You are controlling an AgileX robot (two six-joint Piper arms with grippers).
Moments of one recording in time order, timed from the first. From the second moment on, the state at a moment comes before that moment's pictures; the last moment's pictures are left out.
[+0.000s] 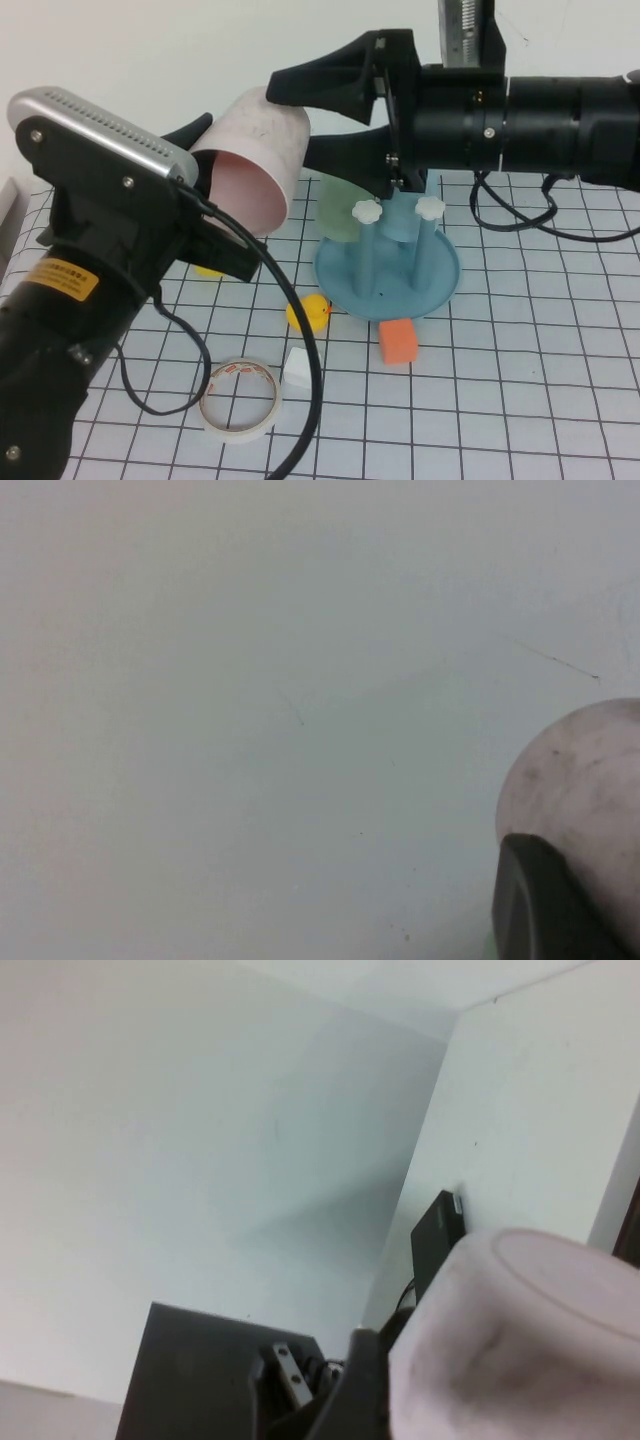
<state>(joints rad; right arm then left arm) 0.45 1.71 -1.35 1.70 0.85 -0.64 -0.64 1.17 -0.68 -0.48 -0.58 0.68</state>
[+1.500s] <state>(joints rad) 0.41 1.78 -1.56 1.70 0.89 -0.99 -0.64 0.98 -0.68 -0.55 -0.20 0.65</state>
